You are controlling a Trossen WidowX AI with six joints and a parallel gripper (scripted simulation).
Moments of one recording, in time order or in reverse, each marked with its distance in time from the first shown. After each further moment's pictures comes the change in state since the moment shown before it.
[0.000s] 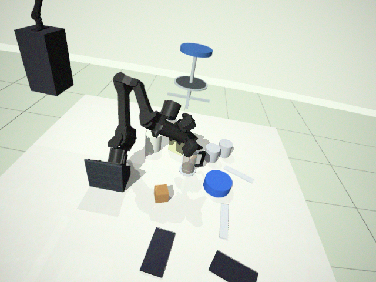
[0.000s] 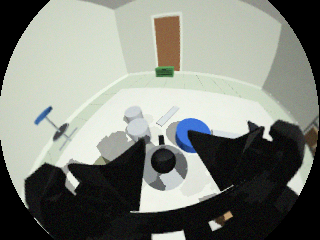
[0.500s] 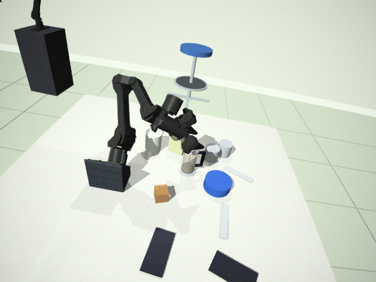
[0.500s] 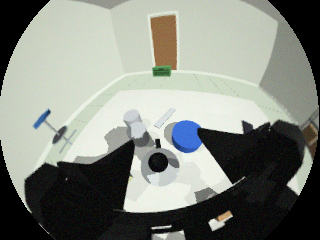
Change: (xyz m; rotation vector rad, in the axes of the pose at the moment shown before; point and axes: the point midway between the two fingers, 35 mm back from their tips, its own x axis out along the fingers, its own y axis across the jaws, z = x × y) arm -0.016 -0.008 0.019 0.019 0.018 -0.027
